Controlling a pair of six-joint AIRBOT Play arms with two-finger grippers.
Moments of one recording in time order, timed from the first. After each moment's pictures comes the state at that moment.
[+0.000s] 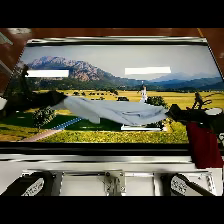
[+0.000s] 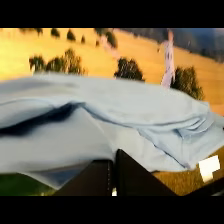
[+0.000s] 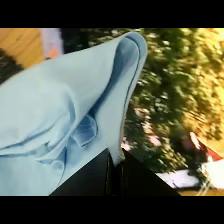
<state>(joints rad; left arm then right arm) 0.03 -0.95 0.94 0.68 -0.87 -1.22 -0.39 -1.22 0.78 -0.77 0.91 1.21</state>
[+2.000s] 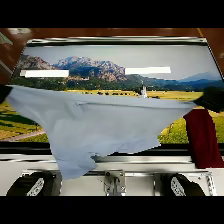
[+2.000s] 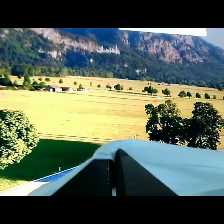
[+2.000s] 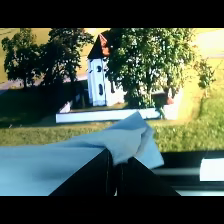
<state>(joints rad) 0.03 -0.70 1.30 1.36 -1.25 -1.60 -0.32 -0.91 1.35 -1.18 1.57 1.51</state>
